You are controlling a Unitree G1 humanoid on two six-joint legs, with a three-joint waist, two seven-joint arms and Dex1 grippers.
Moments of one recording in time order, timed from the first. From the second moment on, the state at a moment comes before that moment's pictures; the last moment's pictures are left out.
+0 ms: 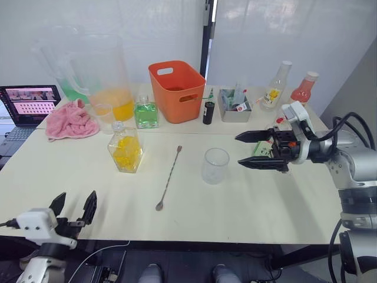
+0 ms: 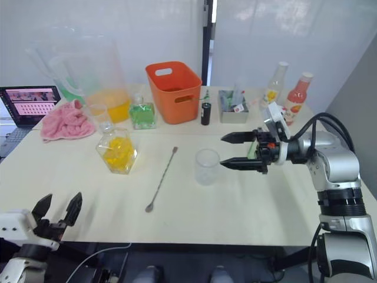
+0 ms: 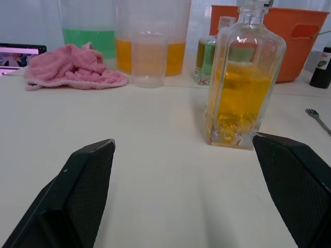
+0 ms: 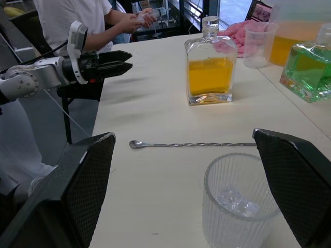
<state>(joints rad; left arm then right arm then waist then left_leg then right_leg) 0.29 0.17 0.51 -0.39 -0.46 0.05 -0.40 -0.74 -0.77 -0.05 0.11 0.57 0.57 1.45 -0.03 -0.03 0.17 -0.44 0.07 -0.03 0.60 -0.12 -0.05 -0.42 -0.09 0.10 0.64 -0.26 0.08</state>
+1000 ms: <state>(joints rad) -0.10 0.31 0.30 -0.12 -0.34 0.16 -0.32 -0.58 -0.81 -0.14 0.01 0.57 0.55 1.32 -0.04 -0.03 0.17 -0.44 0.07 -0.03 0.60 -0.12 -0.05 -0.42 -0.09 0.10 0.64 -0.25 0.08</state>
